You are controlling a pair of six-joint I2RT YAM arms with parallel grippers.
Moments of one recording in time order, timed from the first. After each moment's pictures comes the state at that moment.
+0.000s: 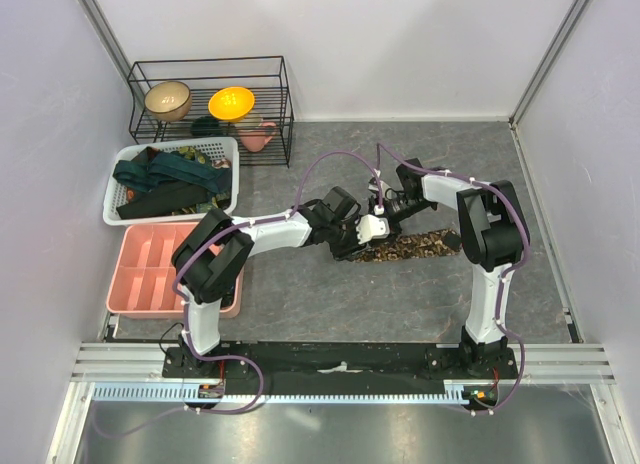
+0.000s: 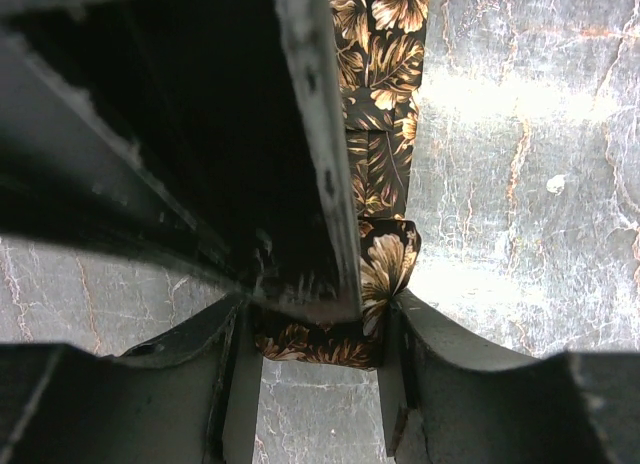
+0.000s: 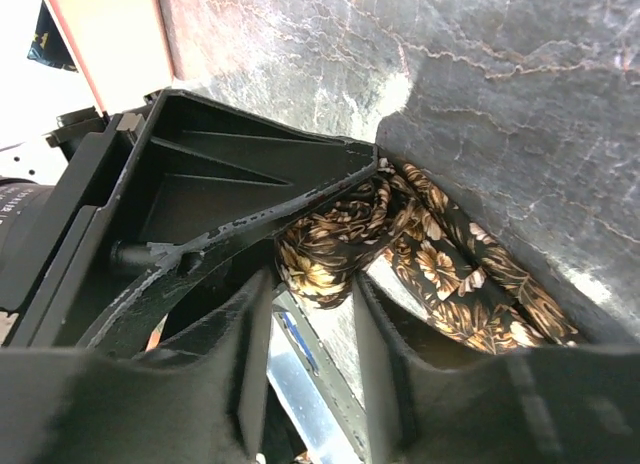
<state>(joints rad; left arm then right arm) -0.80 1.94 1.21 -0.22 0.34 0.57 0.26 2.06 1.34 -0.74 -0.98 0.08</state>
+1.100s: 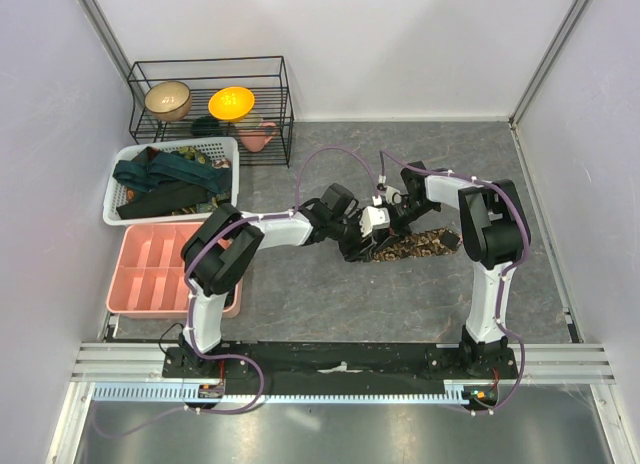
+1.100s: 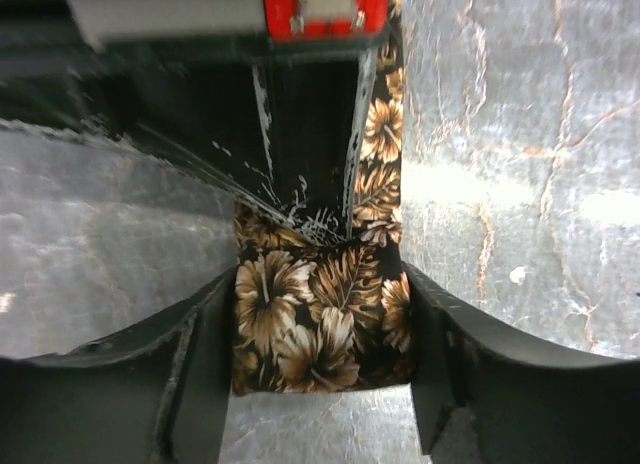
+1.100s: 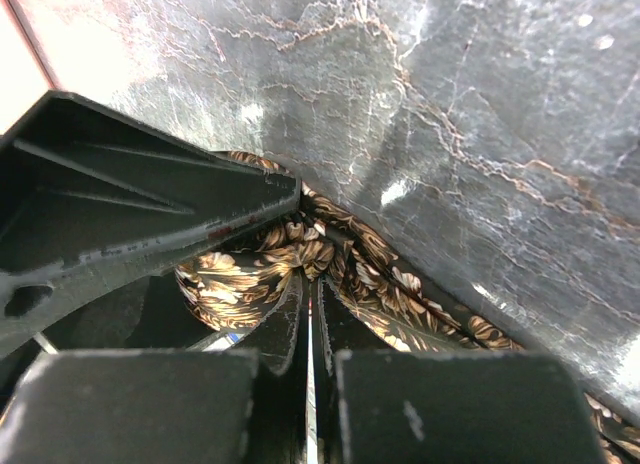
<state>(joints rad) -0.77 2.01 1.21 0.00 0.55 0.43 0.24 2.08 1.32 -0.76 -0.76 0.05</state>
